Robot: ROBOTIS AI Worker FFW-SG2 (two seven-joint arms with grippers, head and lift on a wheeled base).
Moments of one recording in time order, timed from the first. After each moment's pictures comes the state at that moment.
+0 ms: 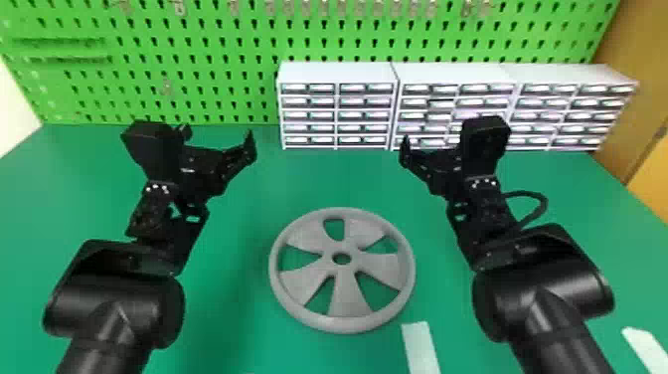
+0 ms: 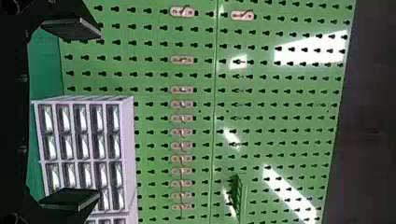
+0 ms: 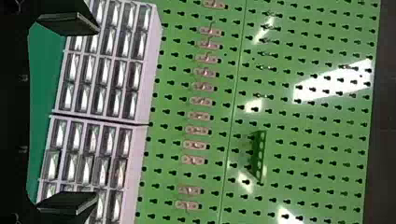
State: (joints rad) left arm -0.17 0.16 -0.09 -1.62 0.18 -0.01 -0.06; right arm -0.25 -0.11 0.23 -1.59 -0.02 0.11 -0.14
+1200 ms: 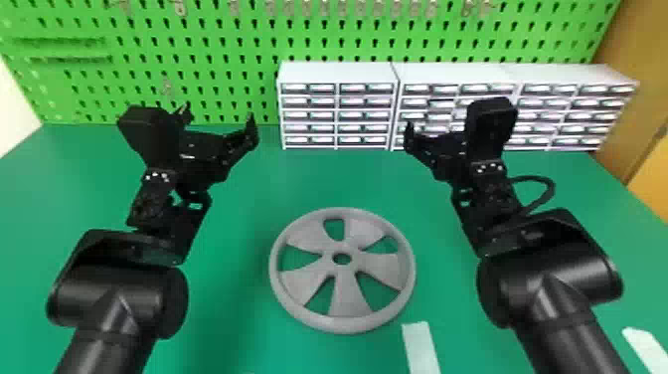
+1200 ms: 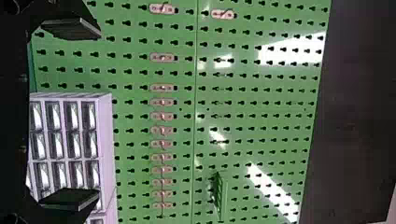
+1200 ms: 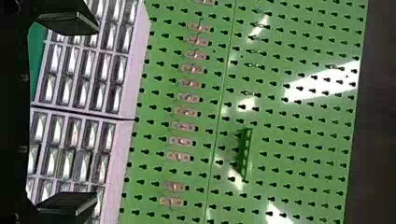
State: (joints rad) left arm -0.19 0.15 -0.10 -1.63 0.18 -0.04 -0.06; right arm -0.28 -0.12 0.22 -1.61 -0.01 0.14 -0.14
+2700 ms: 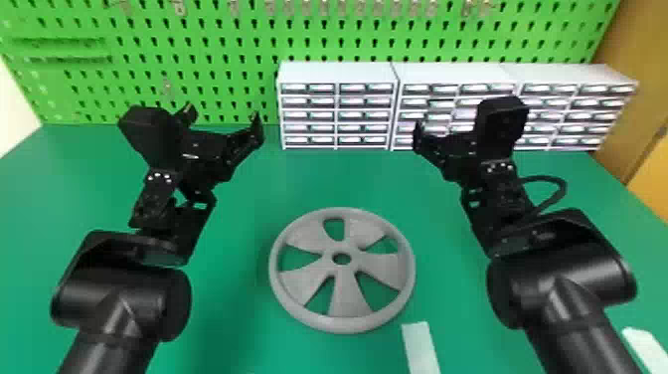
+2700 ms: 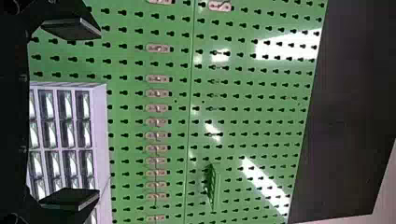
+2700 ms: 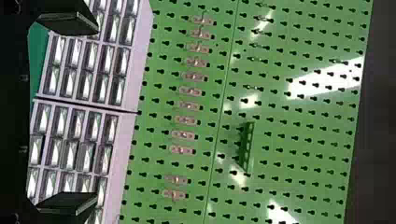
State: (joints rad) left arm -0.18 0.16 -0.12 -1.65 0.20 -0.05 -0.07; right arm -0.27 -0.14 0.21 -1.64 -0.02 0.16 -0.14
